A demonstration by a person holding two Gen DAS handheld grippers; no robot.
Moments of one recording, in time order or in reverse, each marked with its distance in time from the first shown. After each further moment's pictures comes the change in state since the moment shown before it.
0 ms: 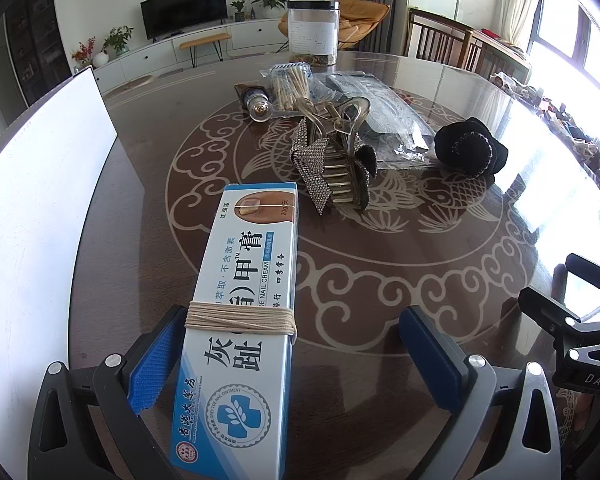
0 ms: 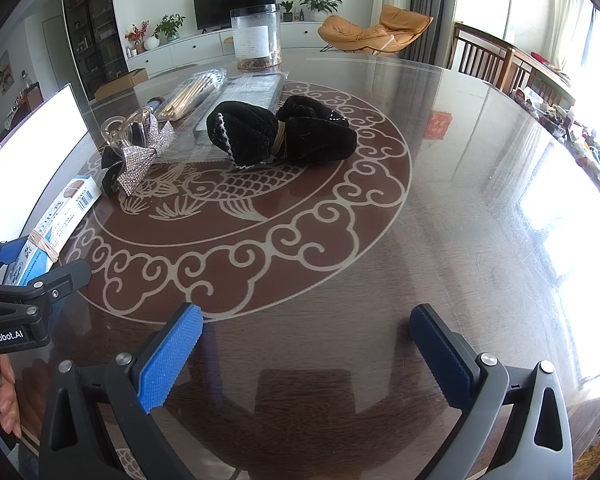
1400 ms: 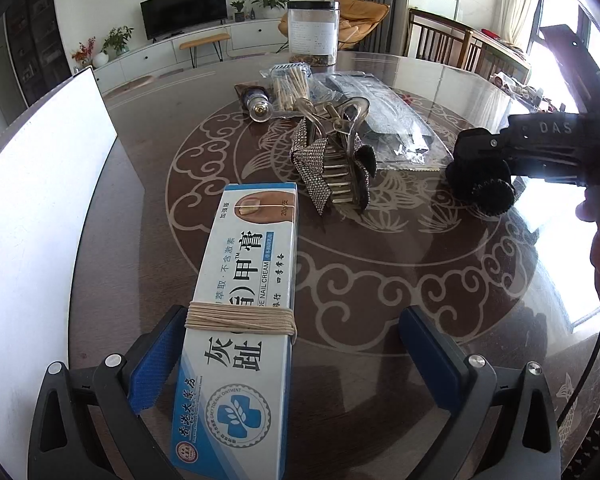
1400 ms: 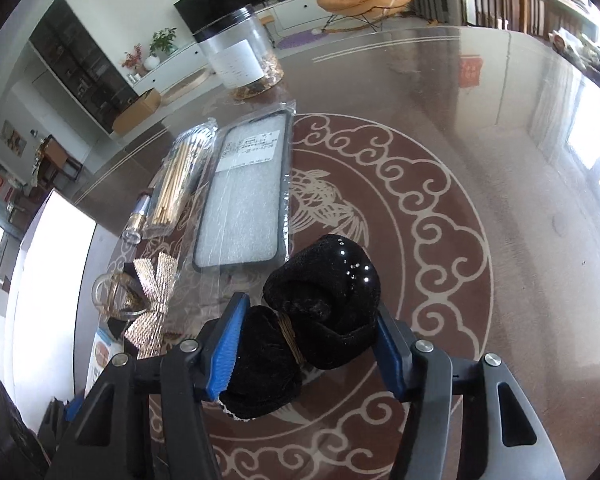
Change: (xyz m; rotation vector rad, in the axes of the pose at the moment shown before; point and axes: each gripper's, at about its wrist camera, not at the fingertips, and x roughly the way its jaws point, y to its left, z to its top) left arm -0.001 0.000 0.000 0.000 -0.001 -0.001; right arm 0.056 -0.016 0.108 0.103 0.117 0.282
